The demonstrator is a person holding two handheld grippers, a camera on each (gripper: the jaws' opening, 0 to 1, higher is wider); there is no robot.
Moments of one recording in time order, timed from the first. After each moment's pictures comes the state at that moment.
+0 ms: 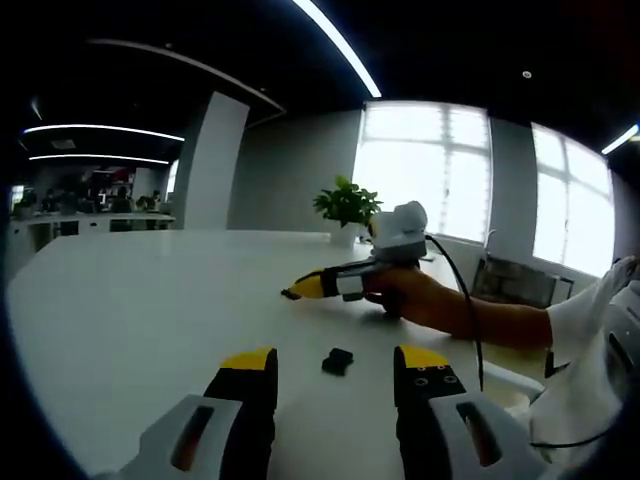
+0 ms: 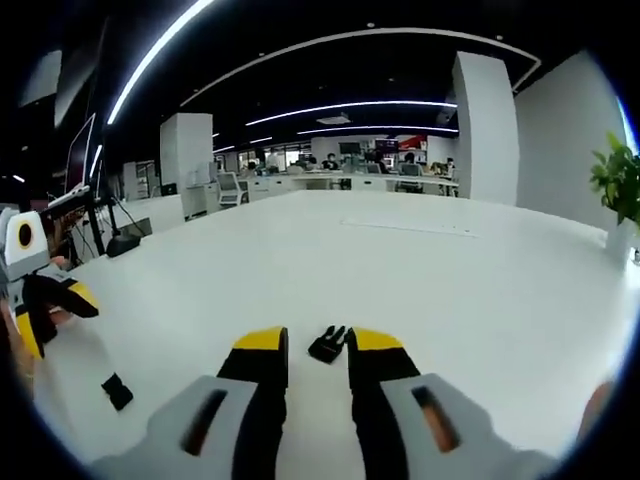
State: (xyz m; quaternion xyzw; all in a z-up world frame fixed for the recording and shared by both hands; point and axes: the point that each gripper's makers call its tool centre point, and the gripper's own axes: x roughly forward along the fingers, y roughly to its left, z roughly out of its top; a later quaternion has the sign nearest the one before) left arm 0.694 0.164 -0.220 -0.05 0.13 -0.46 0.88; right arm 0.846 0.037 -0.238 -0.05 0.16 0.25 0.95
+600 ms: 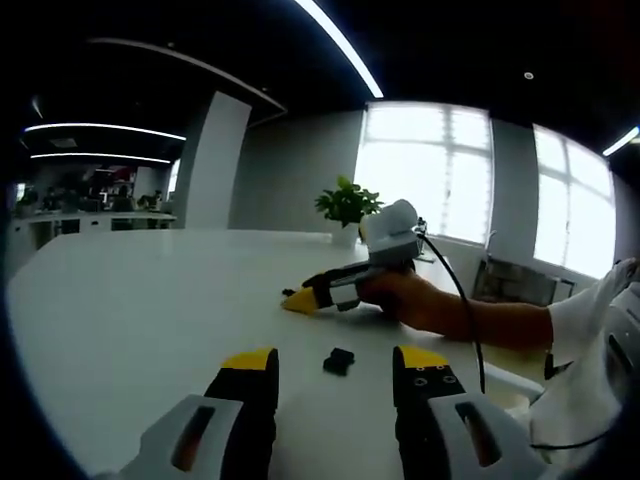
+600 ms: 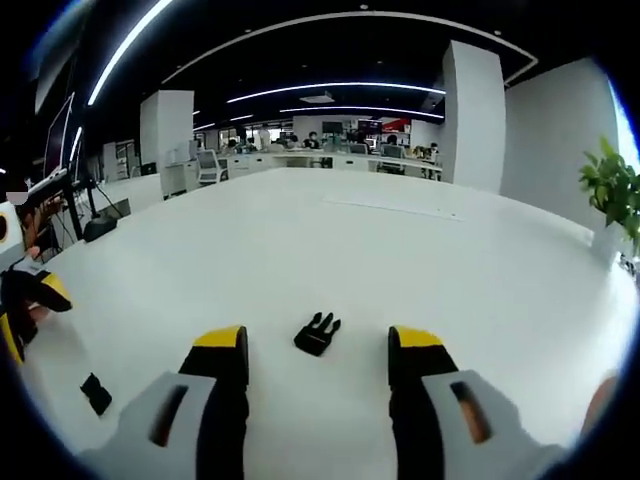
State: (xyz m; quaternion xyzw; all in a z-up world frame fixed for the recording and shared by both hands) left arm 0.695 0.166 -0.220 -0.06 0.13 -0.46 0.88; right arm 0.845 0.031 -0.253 -0.07 0.19 0.22 0.95
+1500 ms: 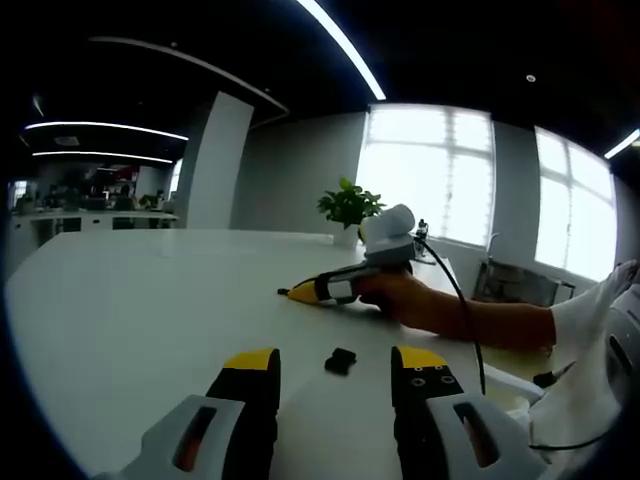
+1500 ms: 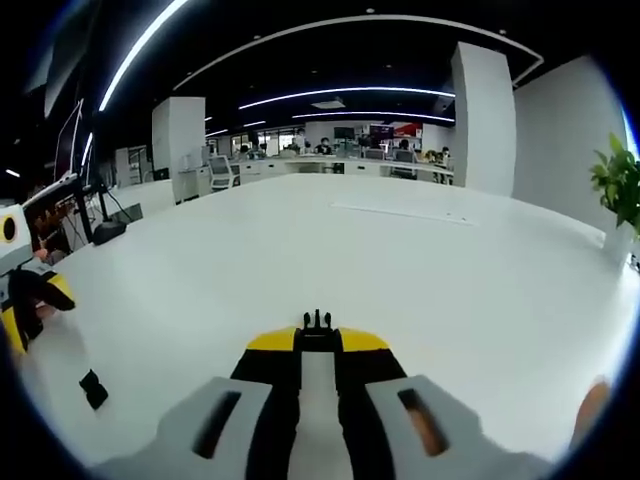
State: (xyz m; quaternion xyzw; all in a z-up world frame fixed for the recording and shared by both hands) left arm 0.696 0.167 -0.220 -0.06 0.13 -0.45 0.88; right arm 0.855 0.033 -0.252 -0.06 0.18 0.24 0.95
